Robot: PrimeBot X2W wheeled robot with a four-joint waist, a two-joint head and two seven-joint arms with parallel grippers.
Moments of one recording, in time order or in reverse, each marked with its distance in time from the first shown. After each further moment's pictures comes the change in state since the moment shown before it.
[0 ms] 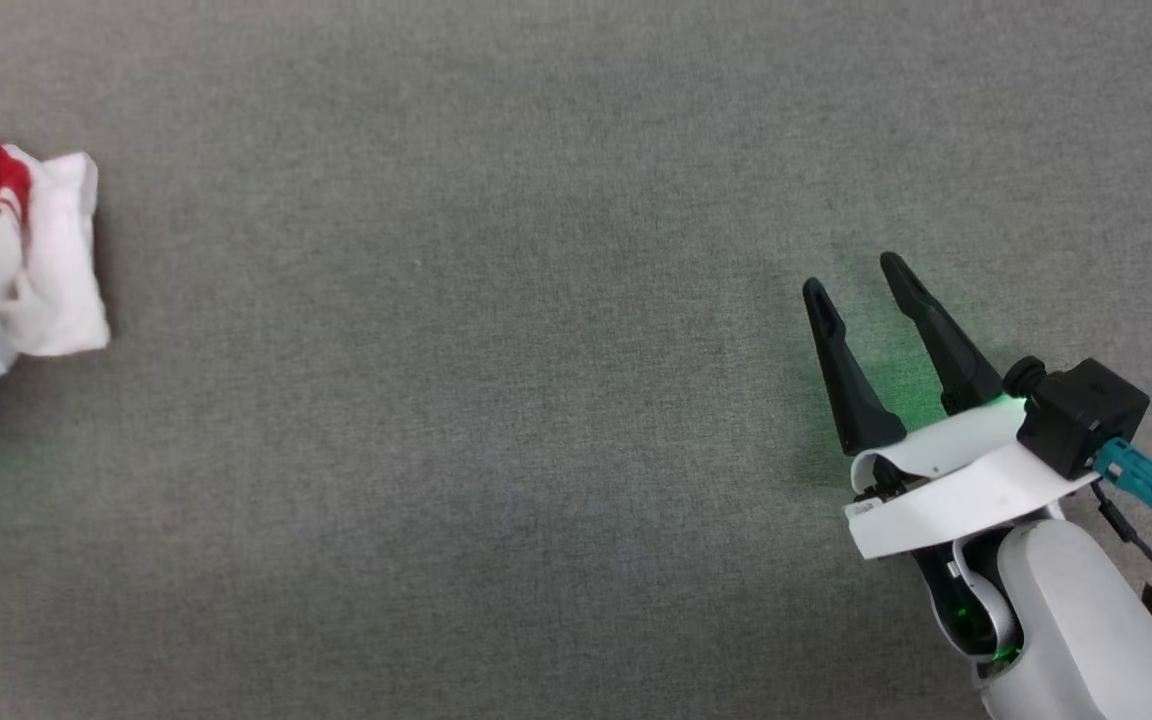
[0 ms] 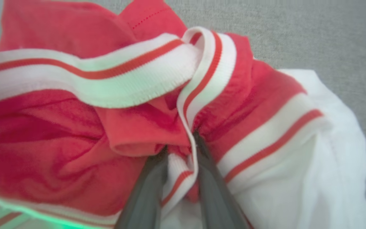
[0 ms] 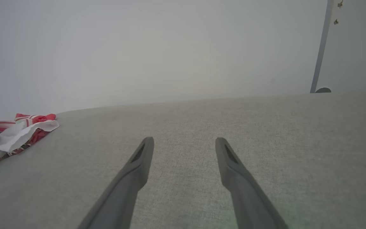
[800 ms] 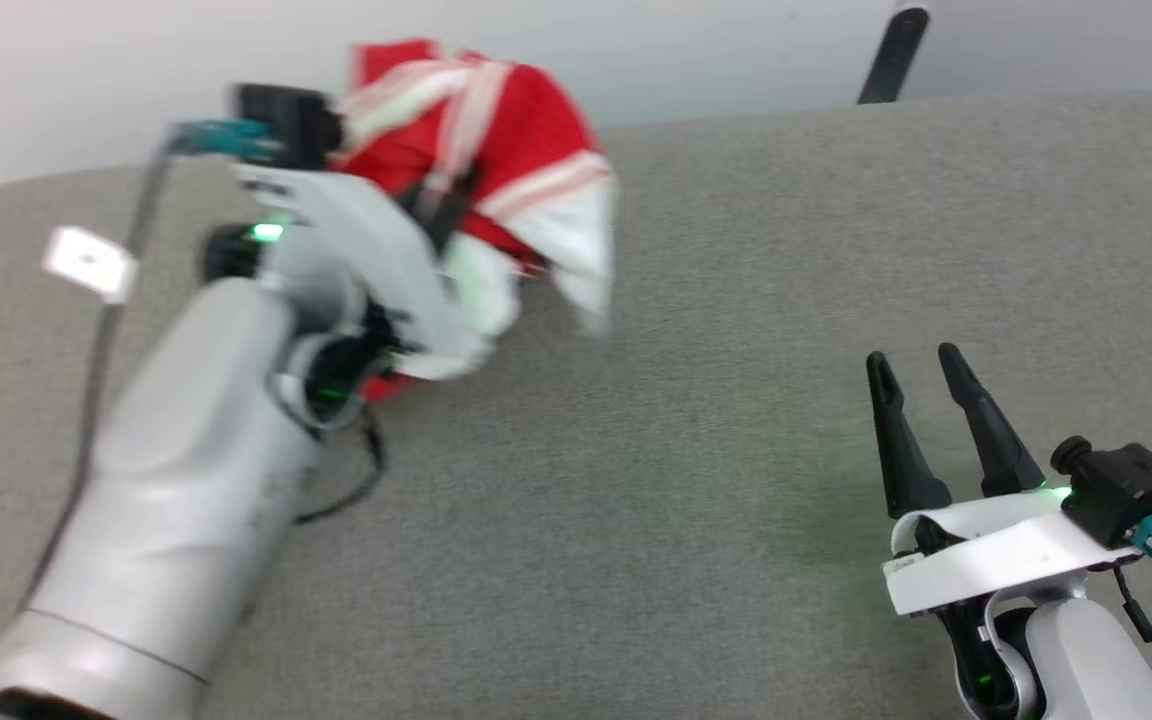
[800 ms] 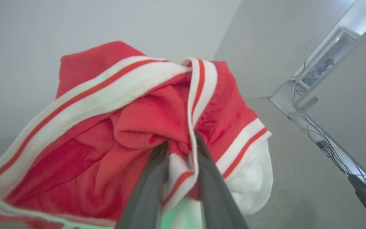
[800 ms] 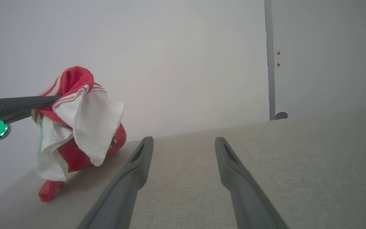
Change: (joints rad) left arm 0.006 -0.300 -0.238 -0.382 -0.185 -0.002 -0.140; right arm 0.154 0.053 -0.133 0.021 0.017 0.000 0.000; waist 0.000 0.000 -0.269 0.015
